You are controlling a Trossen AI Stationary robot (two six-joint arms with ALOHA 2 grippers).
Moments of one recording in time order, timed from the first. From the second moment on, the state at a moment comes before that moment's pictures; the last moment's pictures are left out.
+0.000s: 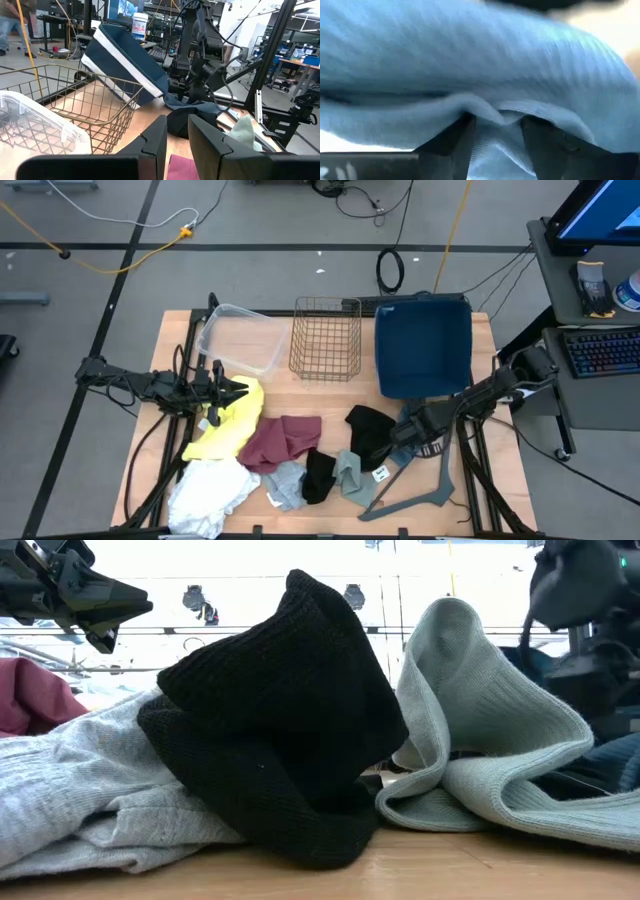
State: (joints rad) left arm -0.28 0.15 0.11 0.07 -0.37 -0.18; right arm 0.42 1.50 0.69 -0.85 0.05 0.19
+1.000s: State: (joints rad) left arm -0.28 0.15 0.11 0.08 -0.37 -0.22; right arm 0.49 1.45 0.92 -1.01 0.10 0.28
